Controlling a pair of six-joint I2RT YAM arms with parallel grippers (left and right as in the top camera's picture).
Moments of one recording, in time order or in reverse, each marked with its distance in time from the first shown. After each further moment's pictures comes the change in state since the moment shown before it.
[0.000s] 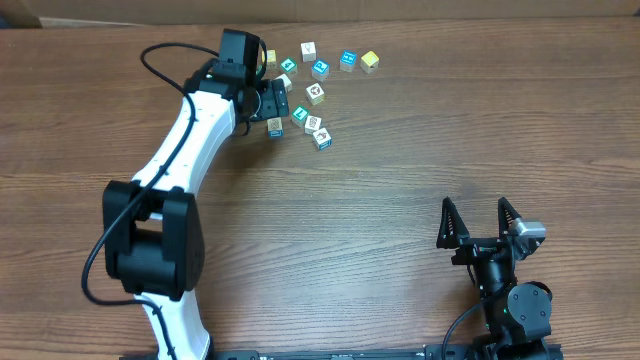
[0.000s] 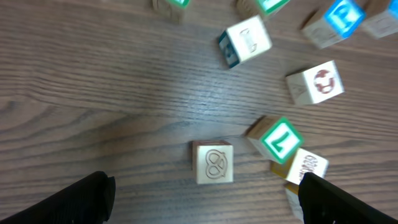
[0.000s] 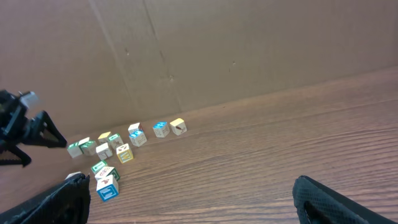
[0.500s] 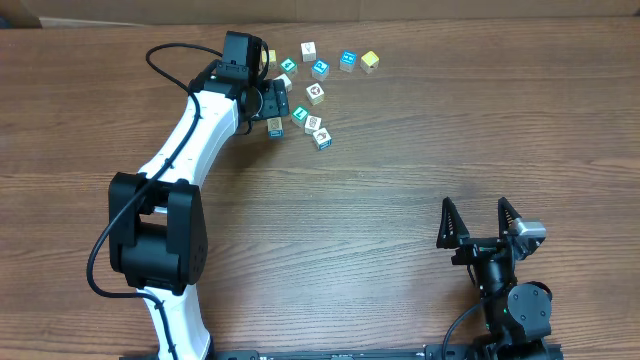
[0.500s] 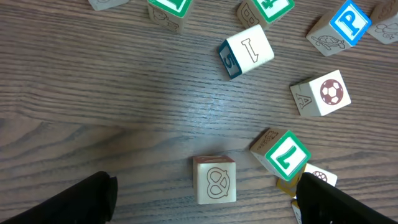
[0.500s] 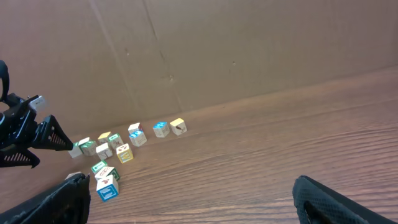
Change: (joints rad) left arm 0.000 0.026 0.000 0.048 -0.011 0.019; right arm 0.000 0.000 0.000 0.000 0.000 0.000
